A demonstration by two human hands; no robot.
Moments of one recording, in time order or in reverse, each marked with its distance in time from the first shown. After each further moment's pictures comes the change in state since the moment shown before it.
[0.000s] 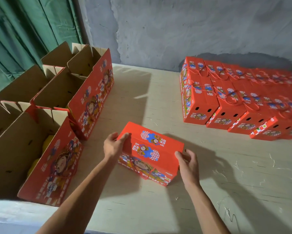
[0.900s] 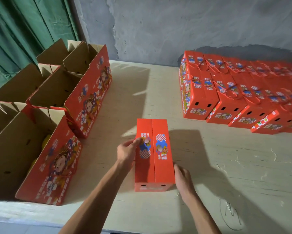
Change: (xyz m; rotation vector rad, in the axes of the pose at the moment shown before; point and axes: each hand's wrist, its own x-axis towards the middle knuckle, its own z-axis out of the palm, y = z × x) left_hand -0.052 0.004 0.041 -0.284 -0.154 -0.173; right_hand -0.041 0.021 -0.003 -0.080 -0.253 0.167
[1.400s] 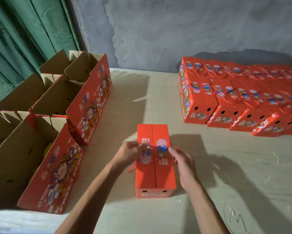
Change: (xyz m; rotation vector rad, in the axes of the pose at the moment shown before) left_hand -0.031 0.054 -0.013 0.558 -0.309 0.223; right_hand 0.011 -0.065 0.006 0.397 0.002 -0.128
